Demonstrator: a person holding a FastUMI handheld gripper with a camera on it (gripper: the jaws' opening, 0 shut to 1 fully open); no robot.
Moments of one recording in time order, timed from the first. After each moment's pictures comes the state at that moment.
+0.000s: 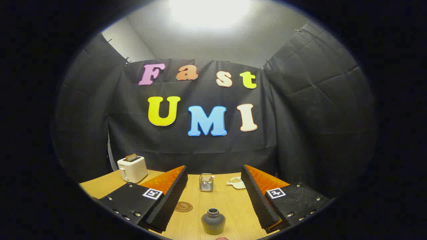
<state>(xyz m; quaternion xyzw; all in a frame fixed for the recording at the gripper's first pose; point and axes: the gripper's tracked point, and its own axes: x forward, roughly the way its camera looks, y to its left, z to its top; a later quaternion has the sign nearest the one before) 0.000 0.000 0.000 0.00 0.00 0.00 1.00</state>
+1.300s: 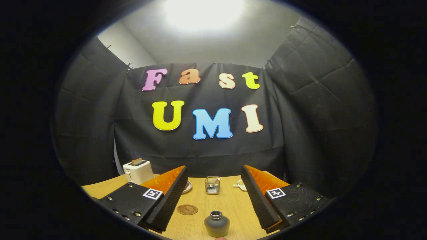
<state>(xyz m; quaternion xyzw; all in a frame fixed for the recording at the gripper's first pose) 0.008 -0.001 -0.011 0.02 -0.02 0.03 1.00</state>
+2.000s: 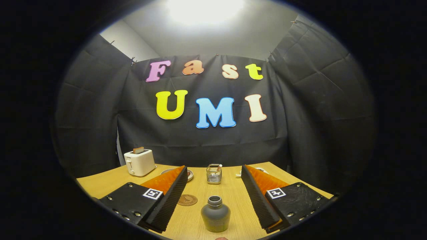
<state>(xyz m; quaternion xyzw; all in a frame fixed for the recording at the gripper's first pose) 0.009 -0.006 -0.075 0.01 0.02 0.05 1.00</state>
